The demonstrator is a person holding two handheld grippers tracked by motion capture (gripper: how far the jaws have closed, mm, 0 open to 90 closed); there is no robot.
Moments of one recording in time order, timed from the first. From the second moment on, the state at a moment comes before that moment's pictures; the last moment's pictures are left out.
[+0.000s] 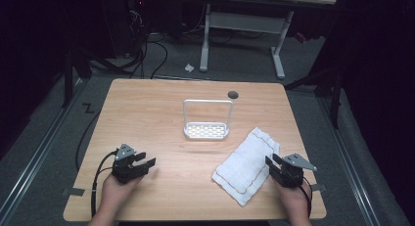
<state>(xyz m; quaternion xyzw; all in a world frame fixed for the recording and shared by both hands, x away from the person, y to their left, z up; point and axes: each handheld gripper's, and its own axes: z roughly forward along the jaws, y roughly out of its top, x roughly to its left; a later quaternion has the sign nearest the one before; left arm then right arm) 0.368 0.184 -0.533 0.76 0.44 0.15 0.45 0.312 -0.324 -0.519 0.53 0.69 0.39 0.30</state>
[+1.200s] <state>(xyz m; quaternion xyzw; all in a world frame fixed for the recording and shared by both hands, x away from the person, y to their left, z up) 0.355 0.164 -0.527 0.77 0.41 0.14 0.46 0.361 -0.291 -0.534 0.50 0.76 0.35 0.23</state>
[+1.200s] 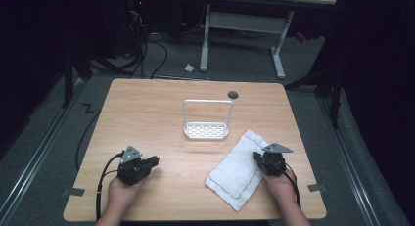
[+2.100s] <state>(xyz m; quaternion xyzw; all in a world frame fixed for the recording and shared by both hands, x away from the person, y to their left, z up) 0.340 0.110 -0.527 0.82 0.35 0.09 0.45 0.342 -0.167 -0.536 0.35 0.84 0.38 0.17</state>
